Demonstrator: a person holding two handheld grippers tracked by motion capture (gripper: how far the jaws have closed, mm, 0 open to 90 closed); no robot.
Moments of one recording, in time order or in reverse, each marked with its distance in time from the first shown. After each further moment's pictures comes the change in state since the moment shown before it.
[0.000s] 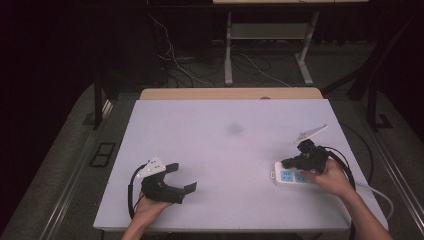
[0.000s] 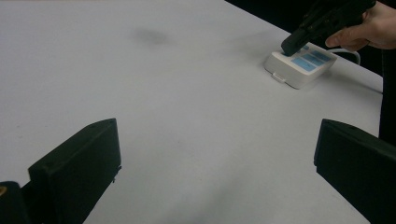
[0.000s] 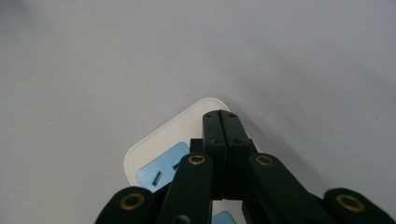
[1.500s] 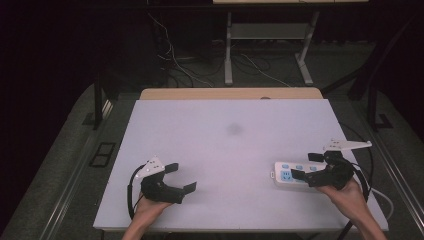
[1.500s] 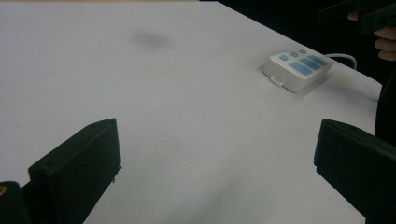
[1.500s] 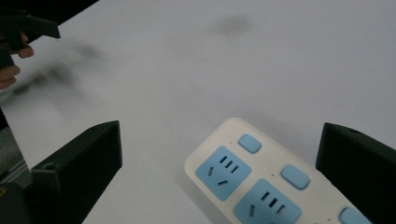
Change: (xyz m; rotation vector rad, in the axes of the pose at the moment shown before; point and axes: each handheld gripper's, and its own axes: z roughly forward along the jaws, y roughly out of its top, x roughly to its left) left arm -0.001 0.000 -0.002 -0.013 -0.008 -0.014; right arm 0.042 -0.038 -0.056 -0.341 -0.066 0.155
